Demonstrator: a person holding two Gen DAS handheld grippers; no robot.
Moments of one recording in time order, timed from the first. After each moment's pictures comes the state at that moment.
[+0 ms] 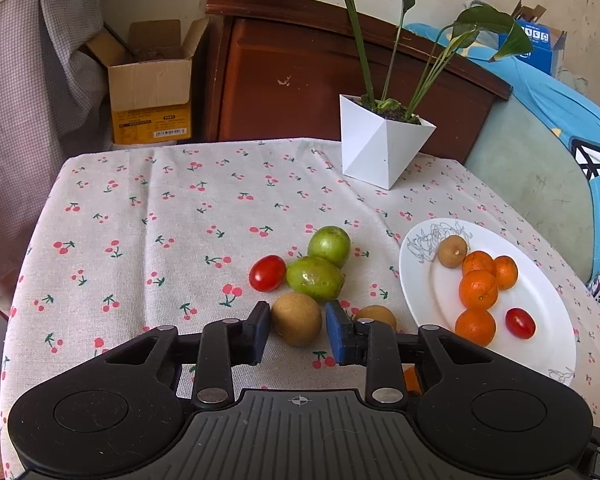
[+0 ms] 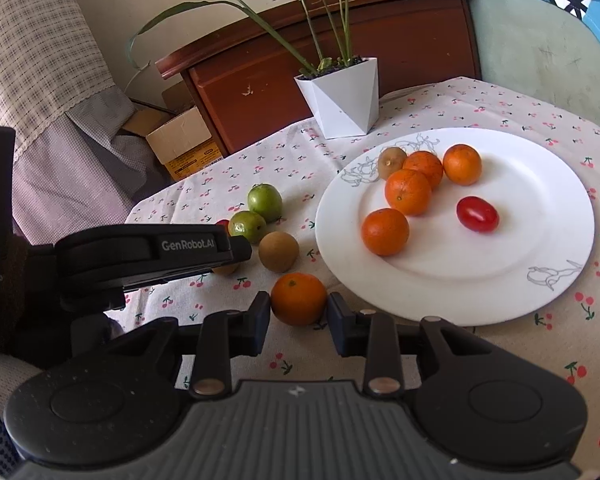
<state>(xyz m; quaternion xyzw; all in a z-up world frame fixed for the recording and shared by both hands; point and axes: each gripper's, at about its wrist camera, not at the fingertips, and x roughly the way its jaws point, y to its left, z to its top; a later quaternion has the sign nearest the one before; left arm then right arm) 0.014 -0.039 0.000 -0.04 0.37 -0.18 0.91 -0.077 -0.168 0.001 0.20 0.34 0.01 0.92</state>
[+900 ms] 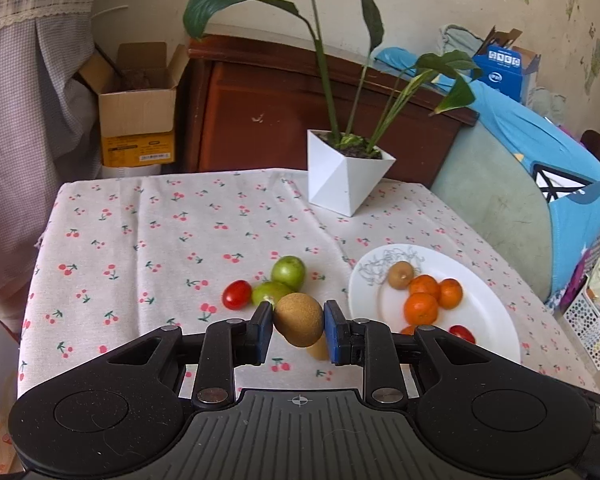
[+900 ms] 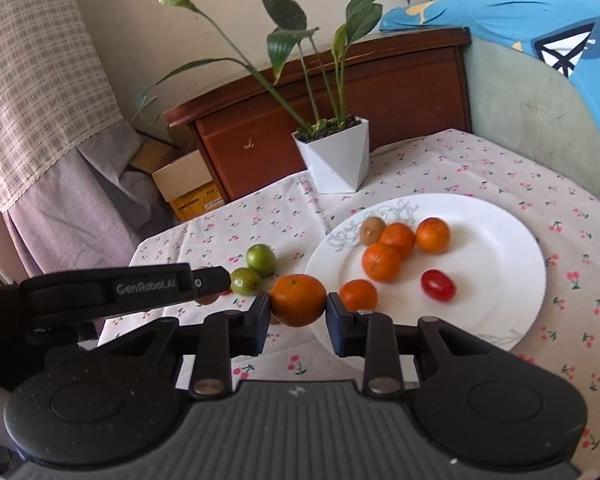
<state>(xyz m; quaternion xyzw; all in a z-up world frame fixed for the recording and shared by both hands) -0.009 -0.040 0.044 -0.06 0.36 -0.21 0.91 -0.095 -0.203 0.050 0.20 0.30 -0.01 0.93</state>
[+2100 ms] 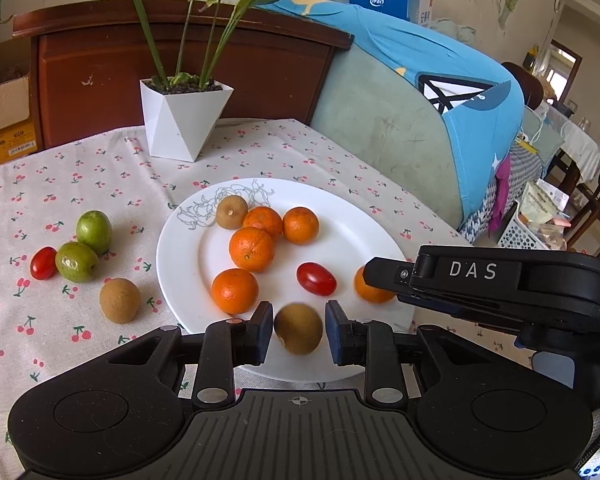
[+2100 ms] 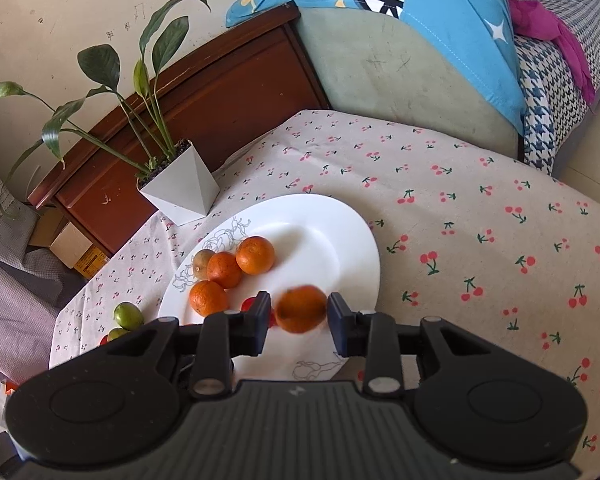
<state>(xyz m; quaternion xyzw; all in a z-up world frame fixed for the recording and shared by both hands) -0.036 -0.137 0.019 -0.01 0.38 -0.34 0.86 -0.099 -0.296 0.025 0.31 0.32 -0.13 0.89</state>
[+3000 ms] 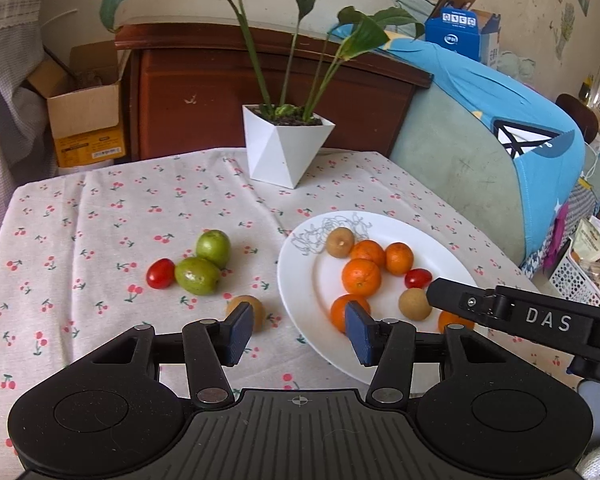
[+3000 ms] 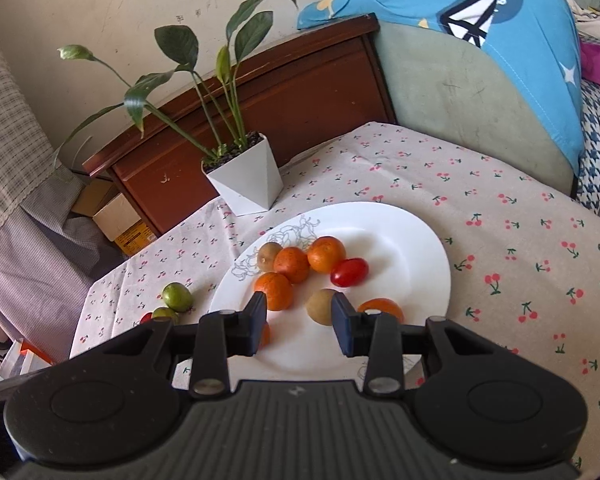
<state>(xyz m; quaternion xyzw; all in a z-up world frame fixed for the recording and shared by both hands) -0.023 -0.081 0.033 -0.02 0.37 -0.24 0.90 -0.090 -0.259 0.039 0.24 0.31 -0.05 0.92</state>
